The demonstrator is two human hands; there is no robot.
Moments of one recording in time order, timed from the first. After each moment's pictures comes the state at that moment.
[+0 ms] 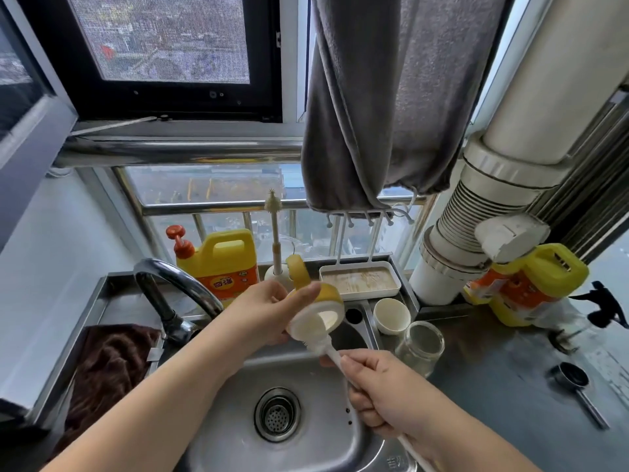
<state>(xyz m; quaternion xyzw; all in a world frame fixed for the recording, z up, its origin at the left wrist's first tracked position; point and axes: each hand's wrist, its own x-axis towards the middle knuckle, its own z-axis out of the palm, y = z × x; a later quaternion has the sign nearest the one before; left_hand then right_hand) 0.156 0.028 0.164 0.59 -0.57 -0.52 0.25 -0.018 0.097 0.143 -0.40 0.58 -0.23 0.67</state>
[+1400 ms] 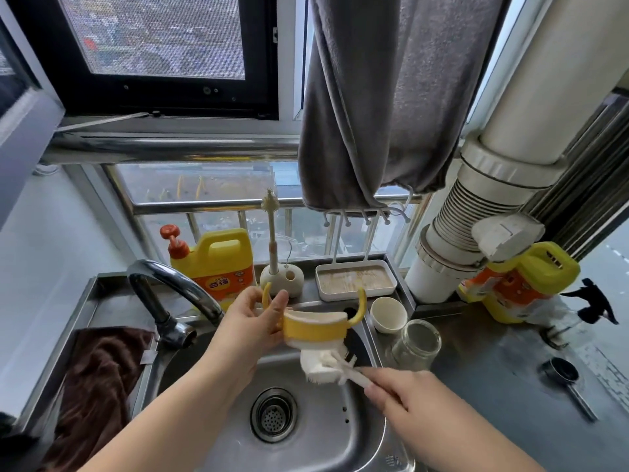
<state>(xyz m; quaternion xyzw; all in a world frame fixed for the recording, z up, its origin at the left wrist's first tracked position) 0.160 0.024 0.120 0.55 -0.38 -0.60 0.45 -0.045 0.114 0.135 -0.66 0.66 -0.08 0.34</state>
